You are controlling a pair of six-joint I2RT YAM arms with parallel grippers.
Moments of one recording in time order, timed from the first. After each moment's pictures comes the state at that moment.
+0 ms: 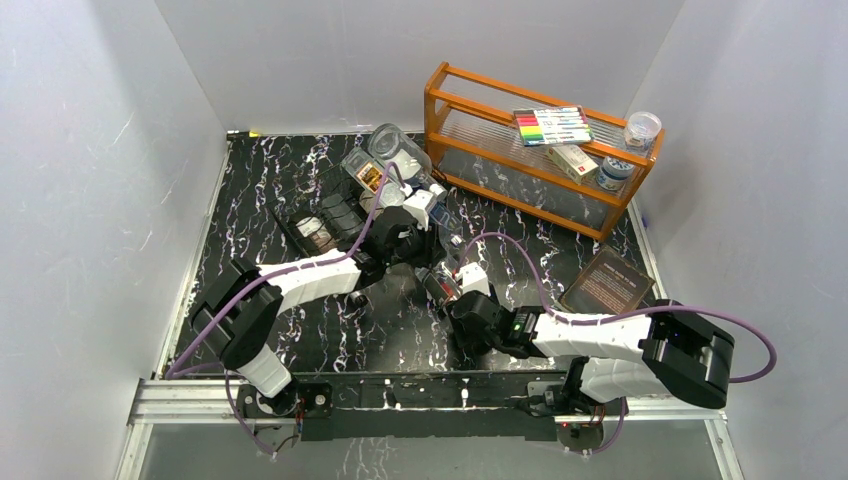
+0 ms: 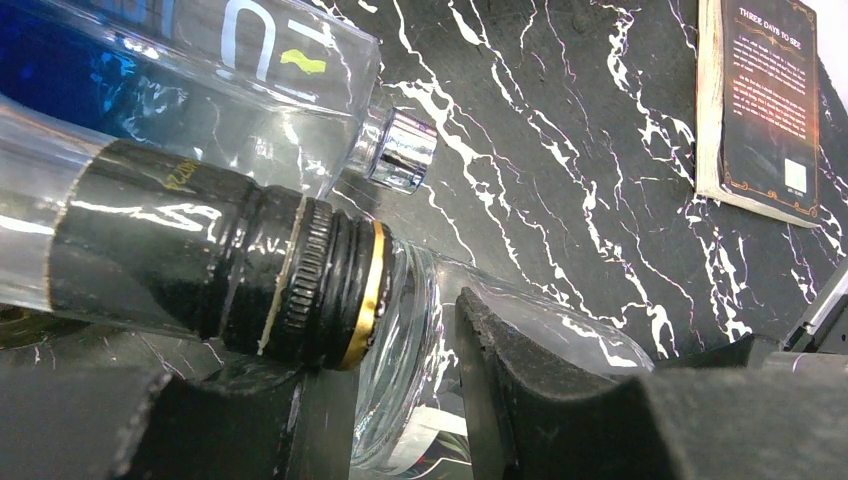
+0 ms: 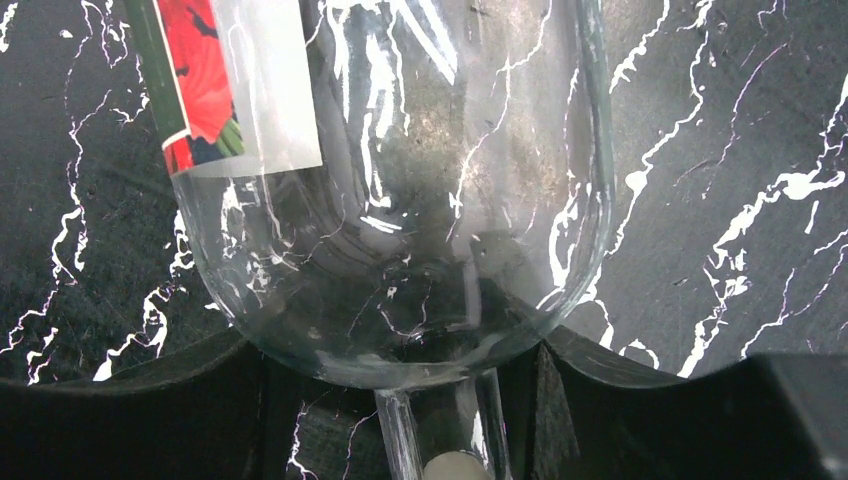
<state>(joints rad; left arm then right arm) -0.78 1.60 0.90 0.17 0.09 -0.38 1.15 1.24 0.47 -0.16 0.44 0.54</state>
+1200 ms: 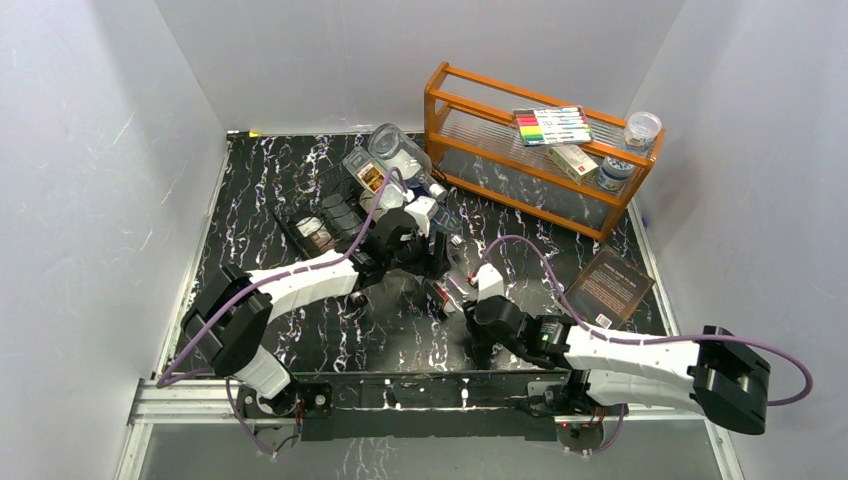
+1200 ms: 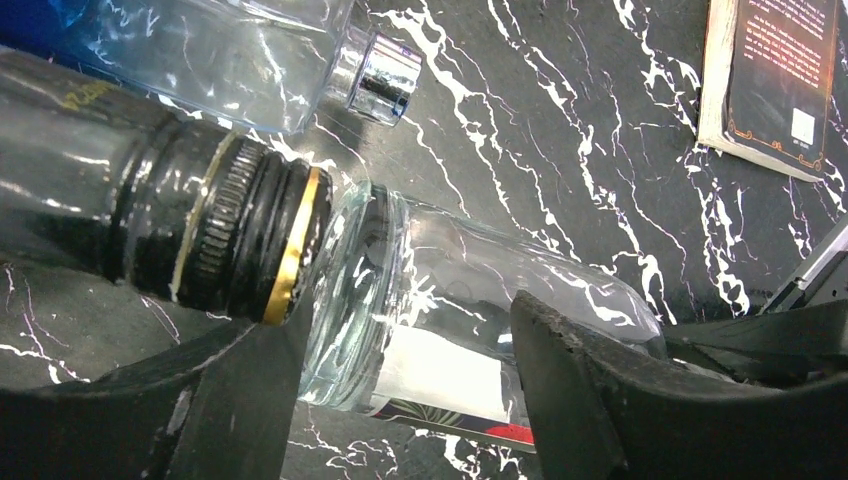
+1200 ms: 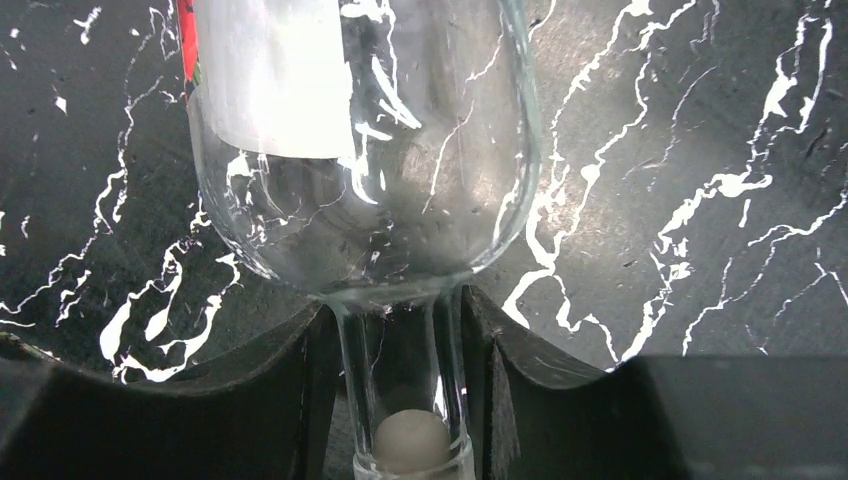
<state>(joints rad) -0.80 1.56 0.92 0.02 0.09 -0.39 1.16 1.02 0.39 -0.18 0.42 0.46</state>
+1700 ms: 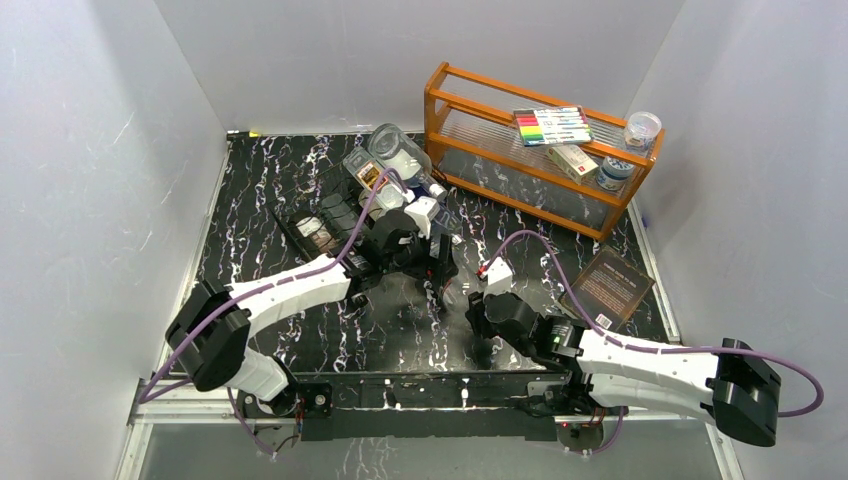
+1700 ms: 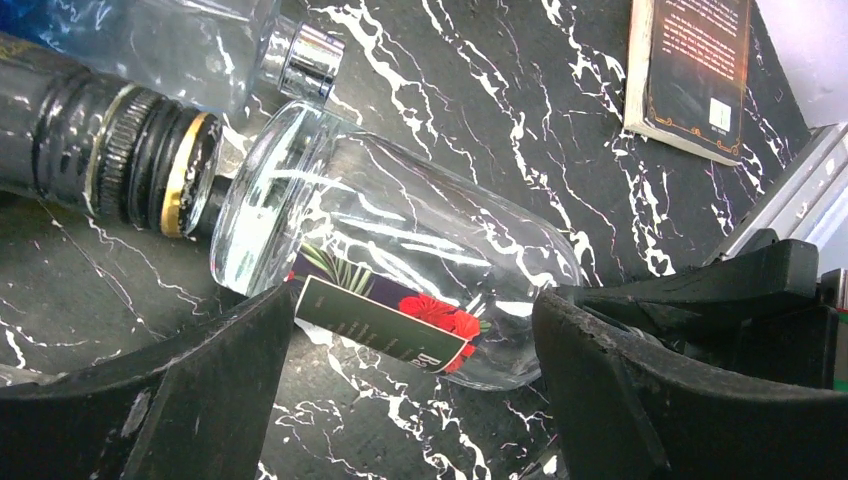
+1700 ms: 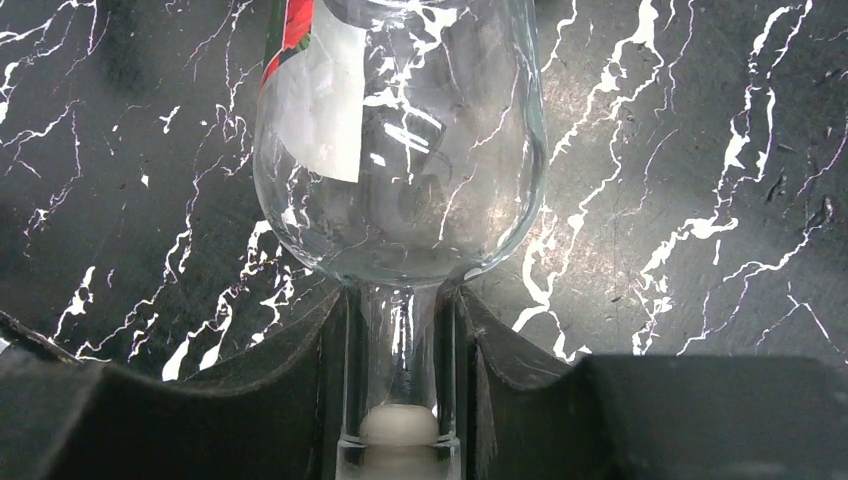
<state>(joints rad) -0.84 1.46 0.94 -0.07 0.07 -0.44 1.15 0.87 0.36 -0.13 0.46 0.45</state>
